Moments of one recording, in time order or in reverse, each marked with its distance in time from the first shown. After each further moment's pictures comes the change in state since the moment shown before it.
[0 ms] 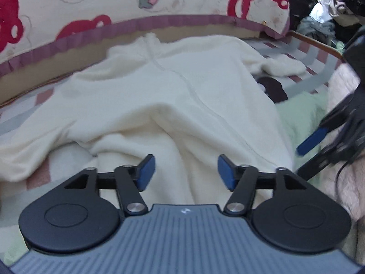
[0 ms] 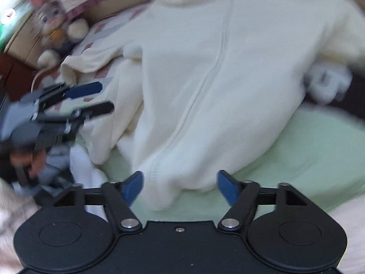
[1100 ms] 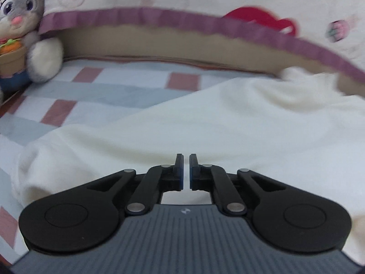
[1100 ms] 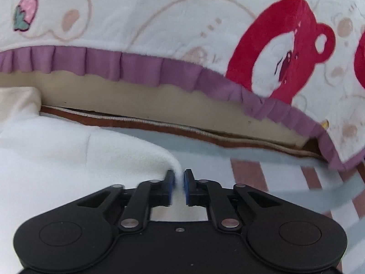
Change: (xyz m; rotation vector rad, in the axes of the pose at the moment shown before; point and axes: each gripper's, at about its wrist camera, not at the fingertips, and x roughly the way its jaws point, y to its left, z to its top) left arm 0.044 0.226 0.028 -0.451 -0.063 0.429; right arm -0.045 -0.226 0.275 -0.062 -0.562 -0.746
